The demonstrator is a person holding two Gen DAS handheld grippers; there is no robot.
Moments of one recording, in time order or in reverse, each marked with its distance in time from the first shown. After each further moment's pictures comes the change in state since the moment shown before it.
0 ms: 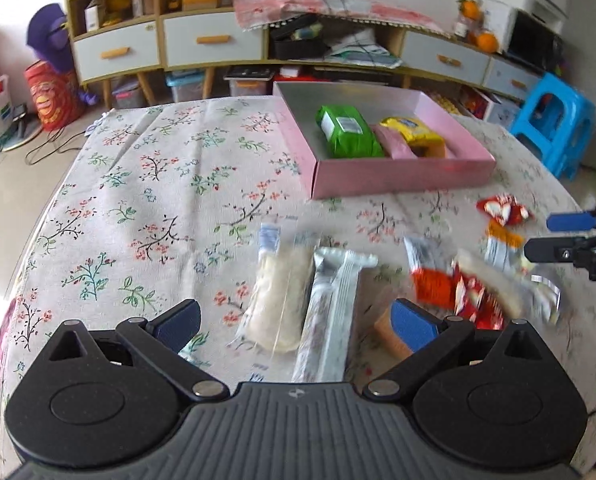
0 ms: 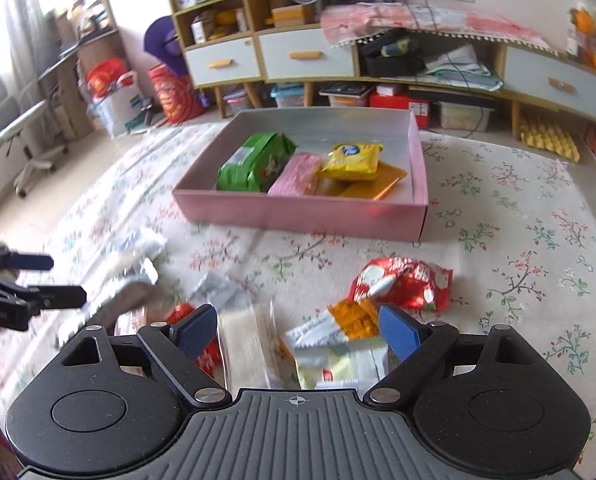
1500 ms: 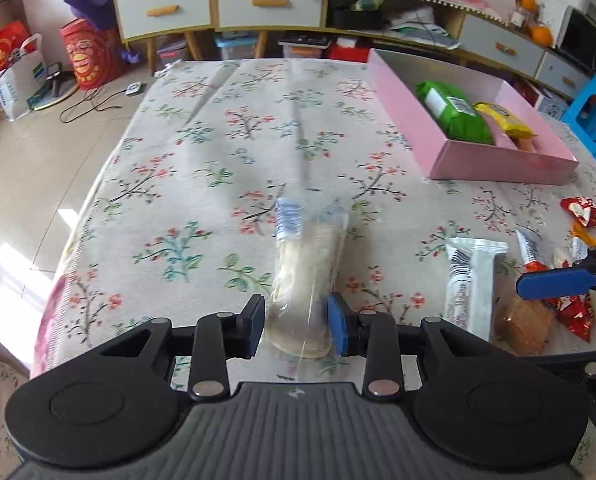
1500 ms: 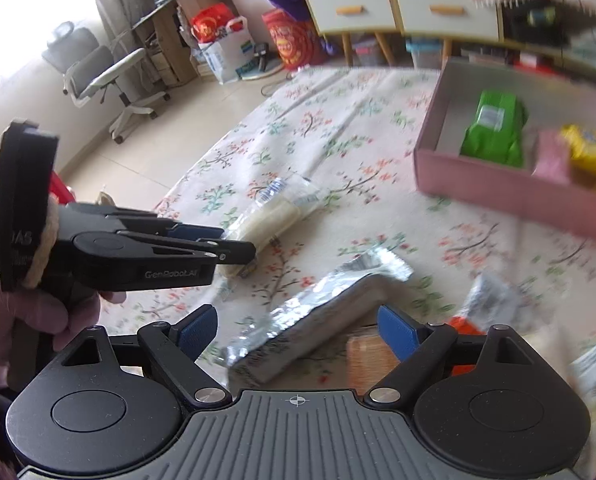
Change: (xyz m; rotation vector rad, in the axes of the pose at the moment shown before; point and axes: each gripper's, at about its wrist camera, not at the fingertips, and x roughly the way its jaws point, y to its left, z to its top) left arm 0.014 0.080 0.006 -0.086 0.105 0.087; right arm 0.064 0.146 0.025 -0.034 0.175 0.312
